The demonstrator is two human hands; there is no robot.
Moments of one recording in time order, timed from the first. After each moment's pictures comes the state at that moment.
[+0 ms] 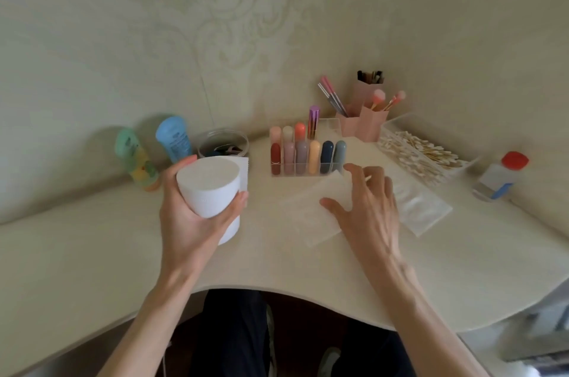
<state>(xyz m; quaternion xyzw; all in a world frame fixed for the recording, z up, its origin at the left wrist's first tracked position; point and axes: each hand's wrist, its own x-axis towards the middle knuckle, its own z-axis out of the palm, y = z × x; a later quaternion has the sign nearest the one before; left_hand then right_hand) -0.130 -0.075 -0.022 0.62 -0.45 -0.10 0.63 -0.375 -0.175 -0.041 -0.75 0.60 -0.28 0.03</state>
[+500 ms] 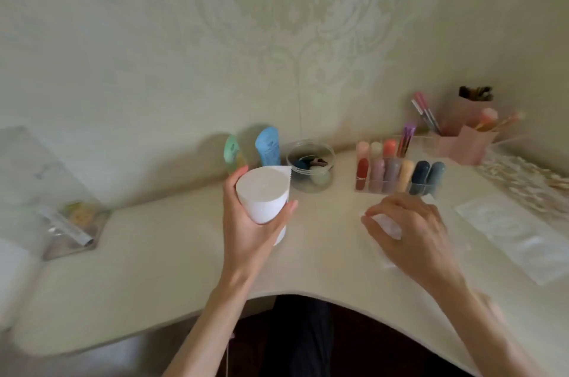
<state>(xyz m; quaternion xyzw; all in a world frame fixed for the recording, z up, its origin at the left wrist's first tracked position) -0.091 -0.053 -0.024 0.63 -0.41 -0.07 0.66 -0.326 -0.174 -0.046 -0.84 0.42 -0.33 0.11</state>
